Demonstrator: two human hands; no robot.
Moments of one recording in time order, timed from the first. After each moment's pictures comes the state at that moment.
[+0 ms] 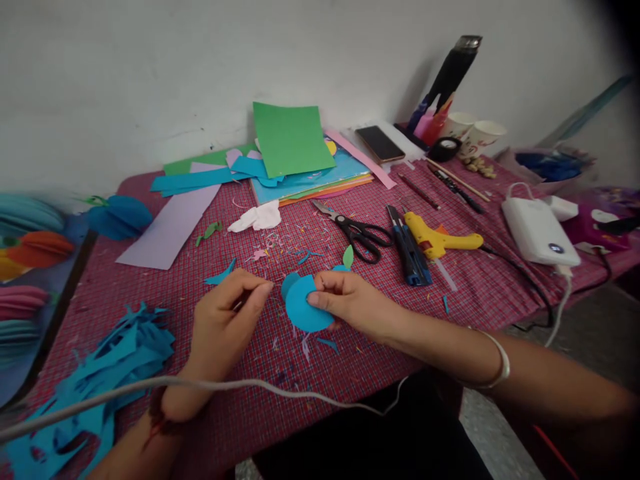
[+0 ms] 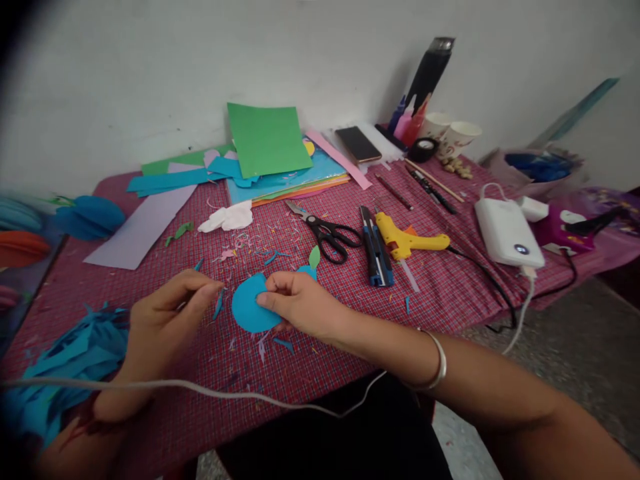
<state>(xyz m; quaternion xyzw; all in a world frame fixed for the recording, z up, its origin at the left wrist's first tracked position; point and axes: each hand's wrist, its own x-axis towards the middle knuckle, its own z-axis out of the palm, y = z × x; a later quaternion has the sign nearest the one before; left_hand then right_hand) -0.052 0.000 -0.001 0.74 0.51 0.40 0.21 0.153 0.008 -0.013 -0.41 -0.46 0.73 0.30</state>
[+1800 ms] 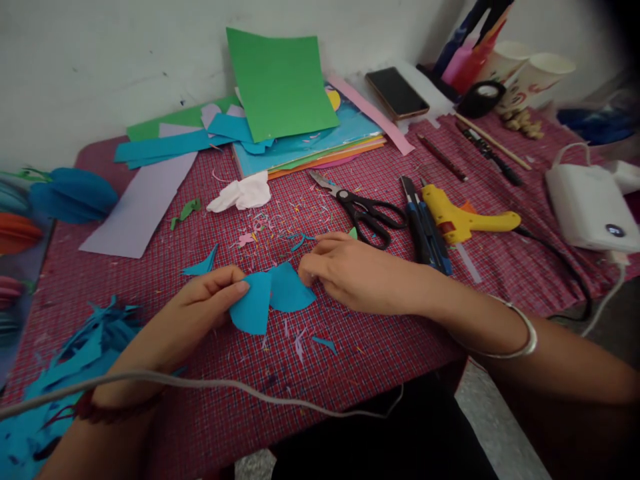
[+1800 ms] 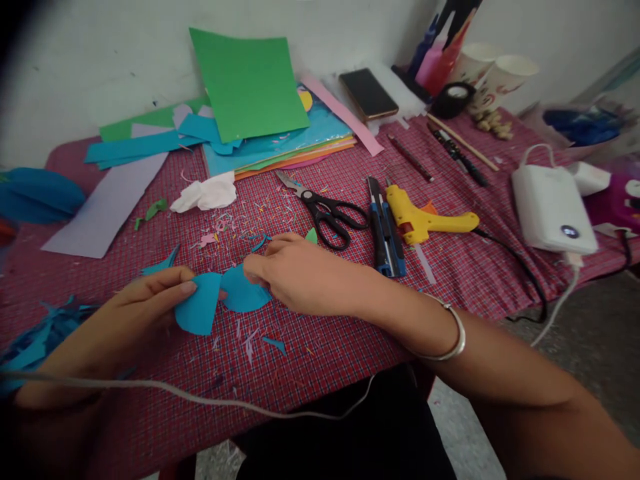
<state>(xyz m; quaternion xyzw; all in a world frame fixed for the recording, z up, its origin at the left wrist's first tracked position) -0.081 0.022 -0.007 0.52 0.58 0.19 0.61 0.182 0.057 0.000 -0.27 -0.93 0.24 0.09</state>
